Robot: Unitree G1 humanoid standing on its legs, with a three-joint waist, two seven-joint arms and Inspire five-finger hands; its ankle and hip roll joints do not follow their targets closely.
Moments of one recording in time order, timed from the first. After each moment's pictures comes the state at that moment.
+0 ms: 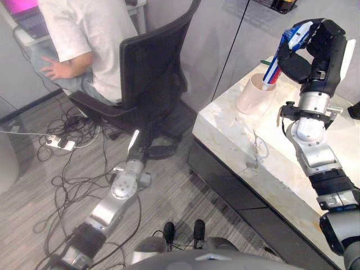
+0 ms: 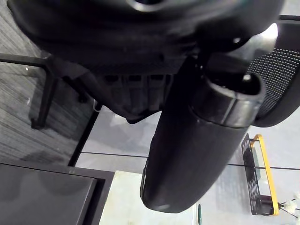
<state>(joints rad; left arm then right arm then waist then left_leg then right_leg) -0.07 0.50 -0.43 -0.05 -0.38 0.03 0.34 -0.52 -0.70 0.19 0.24 0.23 -0.40 -0.60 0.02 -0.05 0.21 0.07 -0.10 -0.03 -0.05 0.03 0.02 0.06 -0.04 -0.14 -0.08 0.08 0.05</state>
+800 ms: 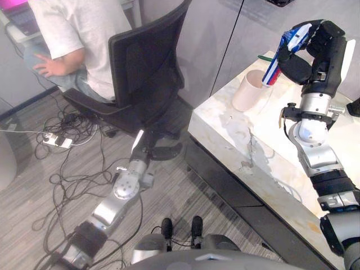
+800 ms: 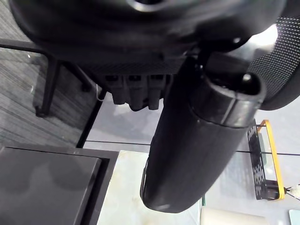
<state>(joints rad) -0.08 0.50 -0.47 -0.05 -0.39 0.02 0.33 -0.51 -0.70 0.16 0.26 0.21 -0.43 -0.54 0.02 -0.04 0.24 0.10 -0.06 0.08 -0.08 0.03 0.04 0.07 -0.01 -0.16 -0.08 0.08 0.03</state>
